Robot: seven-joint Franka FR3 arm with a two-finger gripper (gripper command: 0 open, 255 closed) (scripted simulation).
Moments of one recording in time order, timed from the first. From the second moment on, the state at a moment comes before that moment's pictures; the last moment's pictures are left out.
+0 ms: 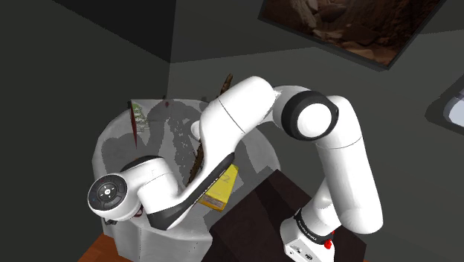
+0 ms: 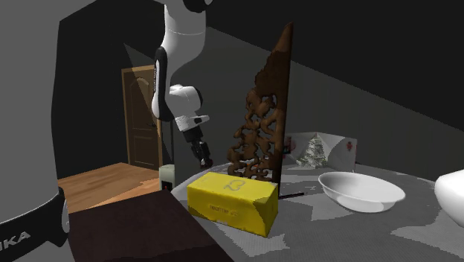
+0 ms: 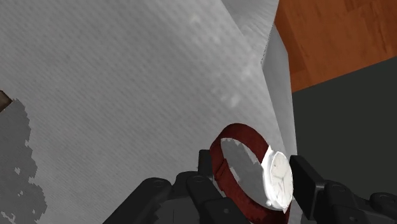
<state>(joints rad) 0.43 0.78 0.46 -1.79 -1.00 2.25 1.59</state>
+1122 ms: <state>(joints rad) 0.36 0.61 0.55 -1.84 -0.88 2.16 1.49</state>
